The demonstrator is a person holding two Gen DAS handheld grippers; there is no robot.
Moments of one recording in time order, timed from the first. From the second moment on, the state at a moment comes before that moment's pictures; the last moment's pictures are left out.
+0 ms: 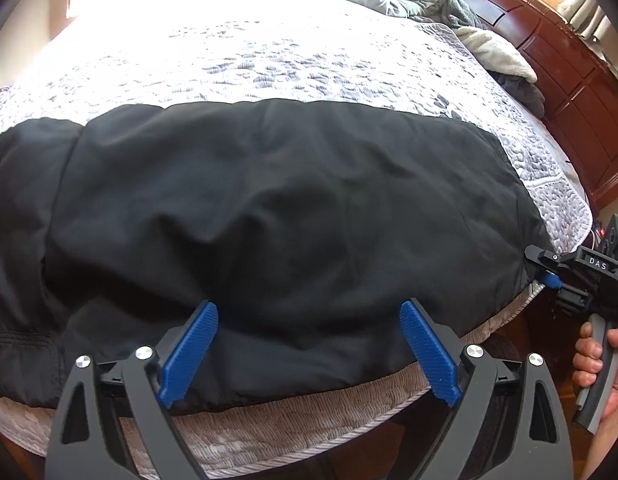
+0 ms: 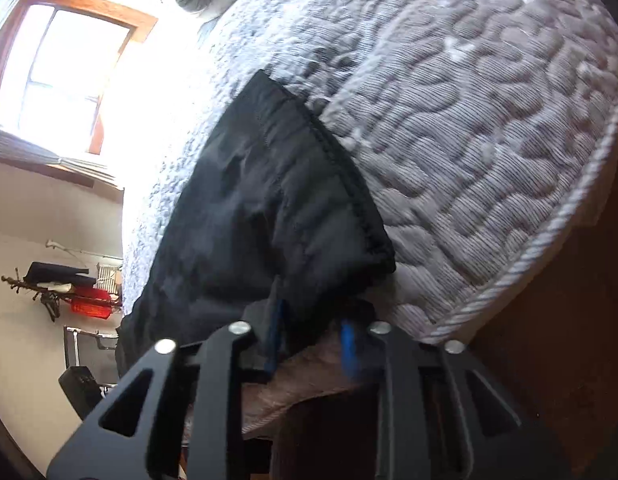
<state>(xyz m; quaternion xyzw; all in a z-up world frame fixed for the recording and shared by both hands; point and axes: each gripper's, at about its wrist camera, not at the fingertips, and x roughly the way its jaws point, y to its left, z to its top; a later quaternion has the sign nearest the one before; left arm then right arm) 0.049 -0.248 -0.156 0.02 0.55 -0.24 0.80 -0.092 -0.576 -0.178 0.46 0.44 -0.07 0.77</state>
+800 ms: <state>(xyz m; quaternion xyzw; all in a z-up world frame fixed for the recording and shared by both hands) 0.048 -0.250 -0.153 0.01 0.55 -0.24 0.80 -0.086 -0.557 -0.141 0.25 0.51 -0.16 0.81</state>
